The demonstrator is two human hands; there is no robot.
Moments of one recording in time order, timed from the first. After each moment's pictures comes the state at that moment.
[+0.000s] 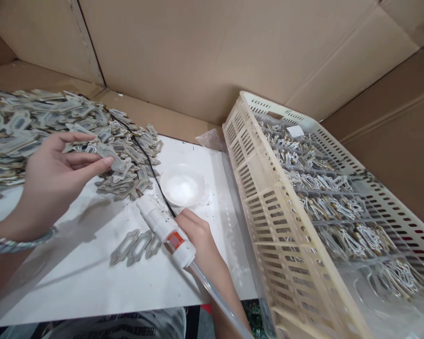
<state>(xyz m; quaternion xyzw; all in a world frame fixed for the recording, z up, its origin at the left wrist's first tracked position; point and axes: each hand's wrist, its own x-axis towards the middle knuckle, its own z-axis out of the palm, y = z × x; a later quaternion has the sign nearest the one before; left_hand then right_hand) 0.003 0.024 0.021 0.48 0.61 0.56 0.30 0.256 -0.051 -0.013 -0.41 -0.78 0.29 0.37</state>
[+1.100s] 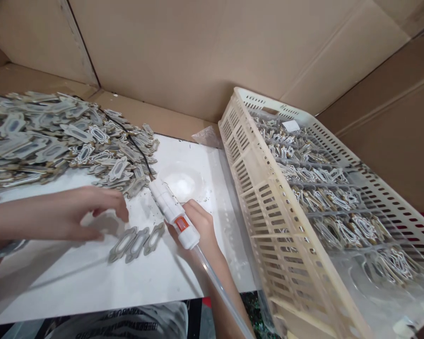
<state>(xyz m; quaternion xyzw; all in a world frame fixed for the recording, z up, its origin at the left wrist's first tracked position) -0.017 0.017 0.026 0.84 0.36 0.08 0.40 0.253 -0.046 -0.003 -0.45 -0.75 0.22 0.43</state>
